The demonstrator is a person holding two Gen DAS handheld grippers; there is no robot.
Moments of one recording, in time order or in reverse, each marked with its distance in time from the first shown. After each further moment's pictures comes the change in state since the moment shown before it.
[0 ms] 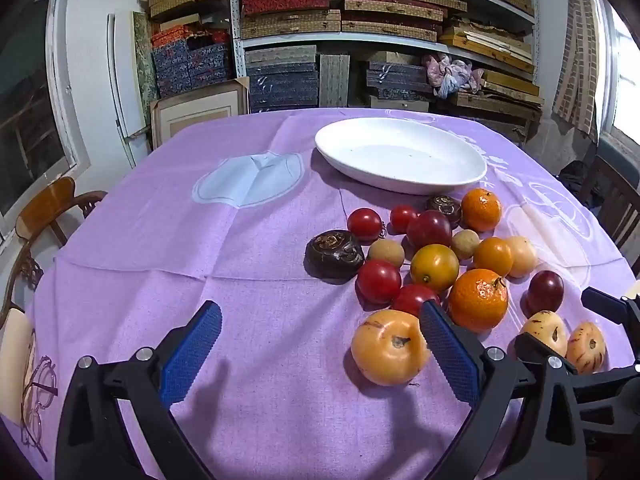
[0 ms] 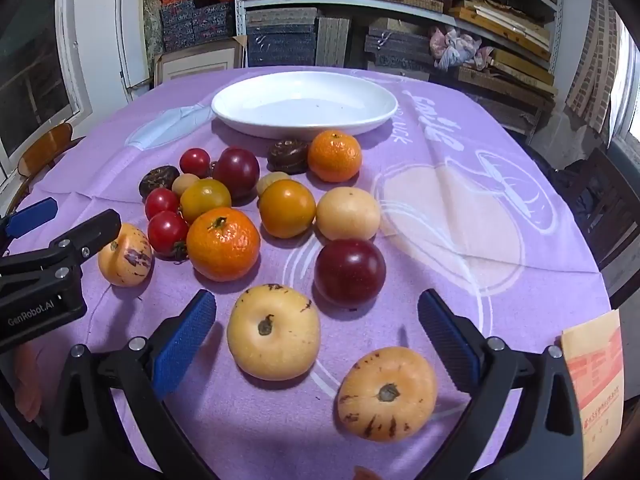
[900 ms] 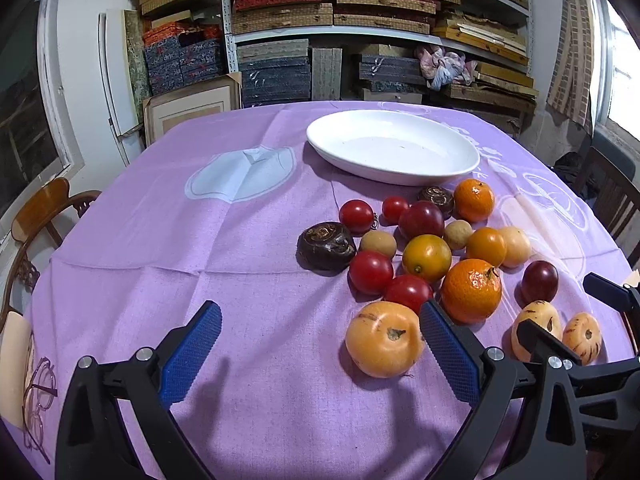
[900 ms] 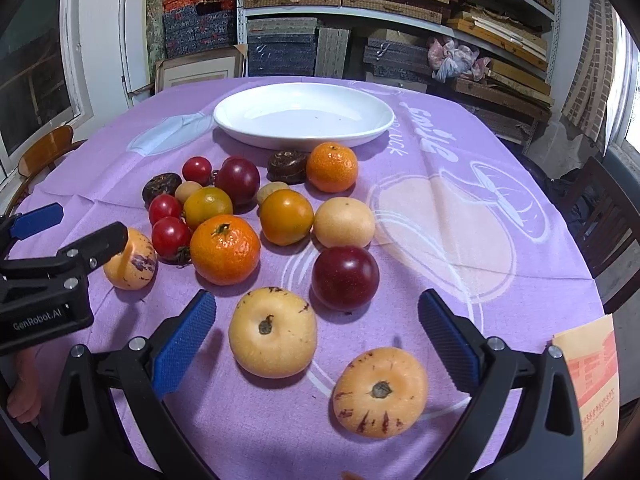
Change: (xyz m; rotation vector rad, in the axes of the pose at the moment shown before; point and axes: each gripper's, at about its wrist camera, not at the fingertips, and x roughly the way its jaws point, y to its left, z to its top) left arm 0.000 -0.001 -0.001 0.013 0.040 -0.030; right arm -0.012 0.003 -0.002 -0.020 -0.045 -0.030
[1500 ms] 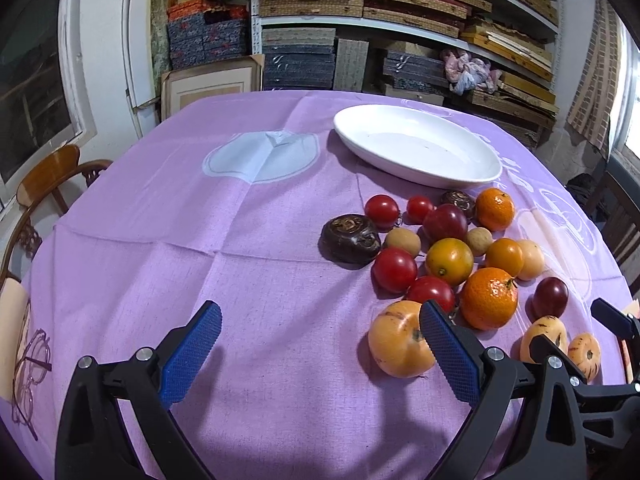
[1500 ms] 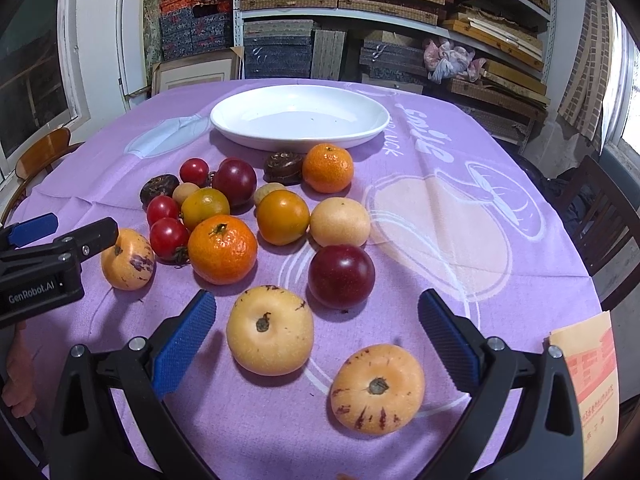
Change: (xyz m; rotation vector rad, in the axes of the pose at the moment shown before) left arm 0.005 0.018 0.000 -0.111 0.044 0.022; right arm -0.002 0.000 -0.002 0.009 0.004 -0.001
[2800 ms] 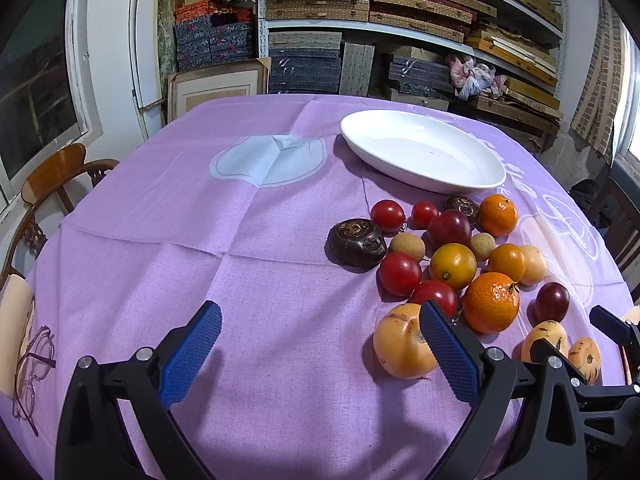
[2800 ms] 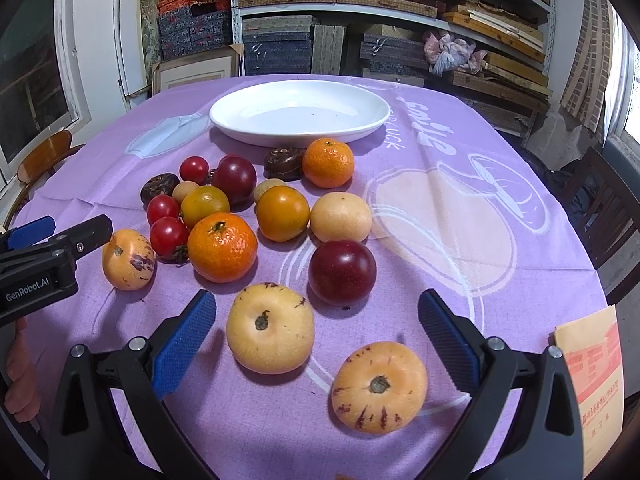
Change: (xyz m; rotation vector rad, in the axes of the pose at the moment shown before) left arm -0.005 0.002 0.000 -0.006 -0.015 0.008; right arm 0.002 -0.002 0.001 0.018 0.015 0.016
